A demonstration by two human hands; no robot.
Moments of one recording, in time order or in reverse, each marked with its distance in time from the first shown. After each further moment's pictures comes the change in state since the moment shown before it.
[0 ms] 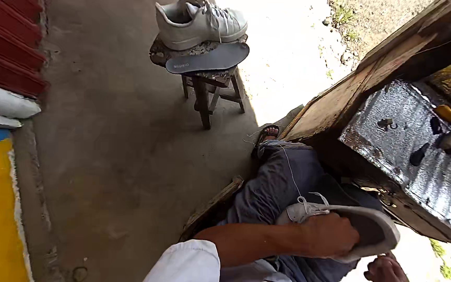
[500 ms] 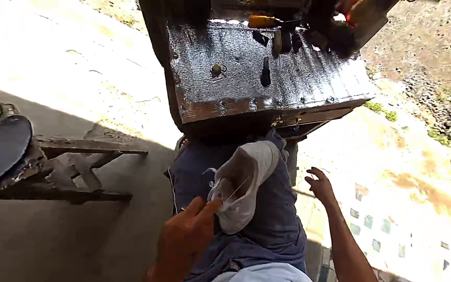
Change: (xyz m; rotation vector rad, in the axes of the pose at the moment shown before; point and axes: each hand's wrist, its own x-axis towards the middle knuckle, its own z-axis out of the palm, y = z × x) left_hand -0.064 -0.045 -0.010 0.417 0.501 0.030; right_hand 0.000 0.079 -0.014 -0.470 0.331 0.247
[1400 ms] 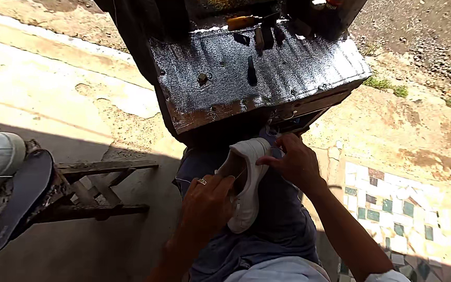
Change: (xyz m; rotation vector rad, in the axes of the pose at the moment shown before) left_hand 0.061 0.019 0.003 0.087 -0.069 0.225; right_hand -0.045 -0.215 0.015 -0.293 0.252 -0.478
